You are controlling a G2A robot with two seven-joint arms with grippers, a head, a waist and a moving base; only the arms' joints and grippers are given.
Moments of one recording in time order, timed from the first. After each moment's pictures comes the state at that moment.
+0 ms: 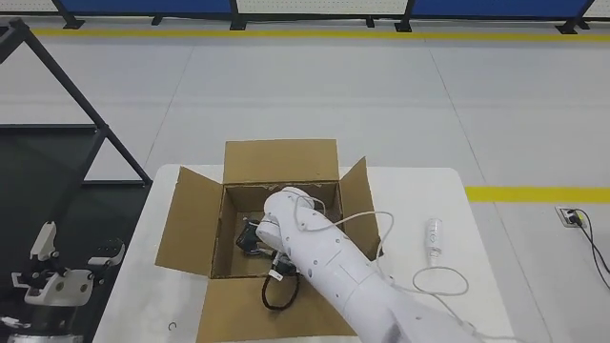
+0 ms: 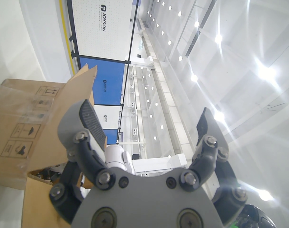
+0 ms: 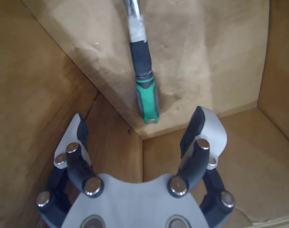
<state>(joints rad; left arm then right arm) 1.63 -1.26 -2.03 -2.06 -0.73 0.02 -0.30 -0.06 -1.99 0.42 -0.27 -0.87 -0.43 1.27</state>
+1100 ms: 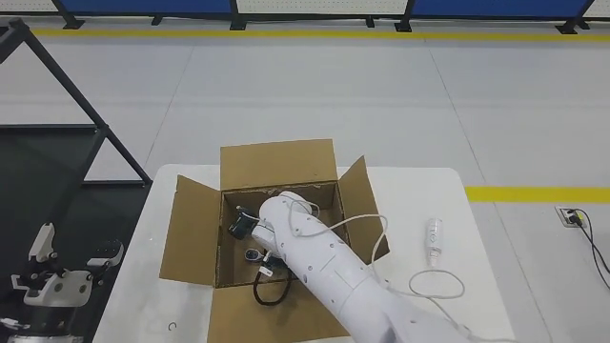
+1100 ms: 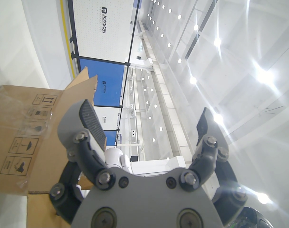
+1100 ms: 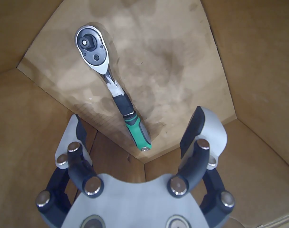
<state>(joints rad) 1.63 -1.26 -2.03 -2.05 -0.74 0.02 -0.29 -0.07 -2.00 0.42 -0.25 -0.91 -0.30 1.05</state>
